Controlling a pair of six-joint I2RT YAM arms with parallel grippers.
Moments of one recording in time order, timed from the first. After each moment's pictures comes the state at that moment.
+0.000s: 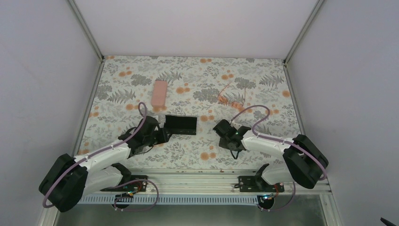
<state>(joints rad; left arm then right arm) -0.59 1.05 0.36 -0.12 0.13 -0.80 0.82 1.35 0.59 -0.59 0.28 1.05</state>
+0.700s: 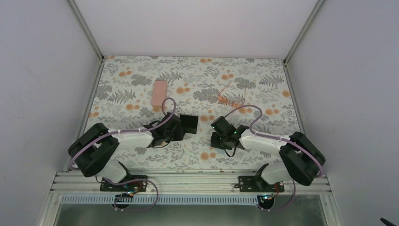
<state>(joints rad) -0.78 1.46 0.55 -0.02 0.00 -0.80 0.81 1.38 0.59 -0.39 0.00 0.94</state>
